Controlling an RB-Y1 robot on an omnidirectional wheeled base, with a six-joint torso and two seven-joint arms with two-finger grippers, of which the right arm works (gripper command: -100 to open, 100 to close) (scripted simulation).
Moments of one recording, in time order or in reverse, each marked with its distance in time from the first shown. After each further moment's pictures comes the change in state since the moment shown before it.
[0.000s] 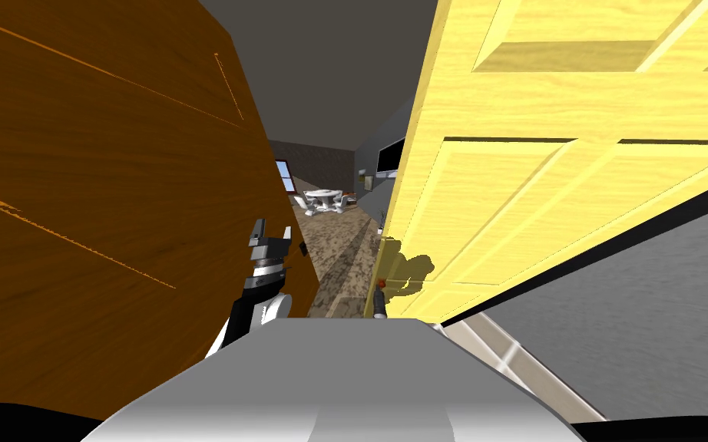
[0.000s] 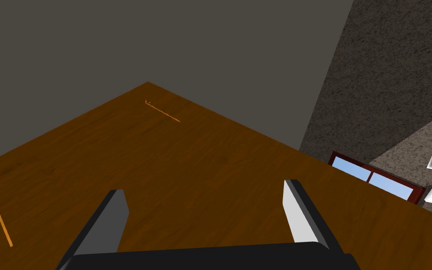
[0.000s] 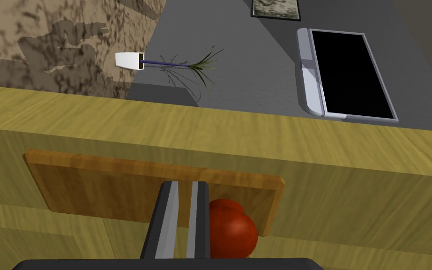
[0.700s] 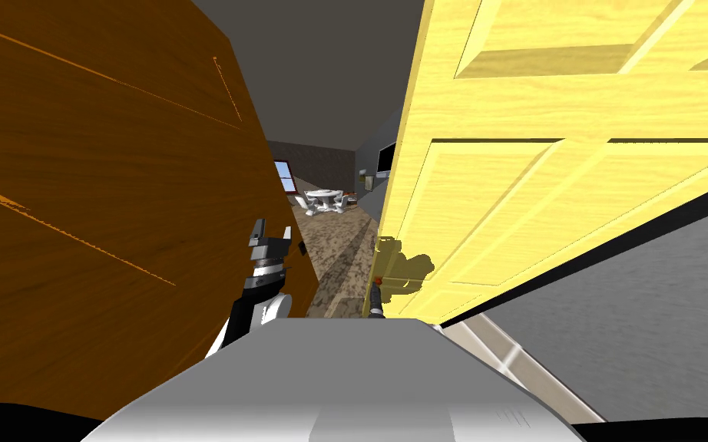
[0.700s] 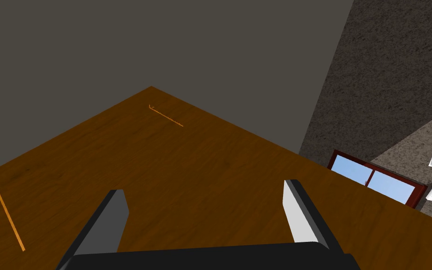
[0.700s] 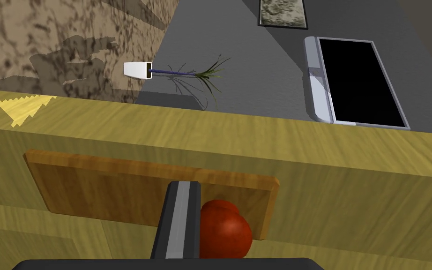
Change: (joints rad) arm -0.011 0.022 0.002 -0.053 -0.052 -0.071 0.078
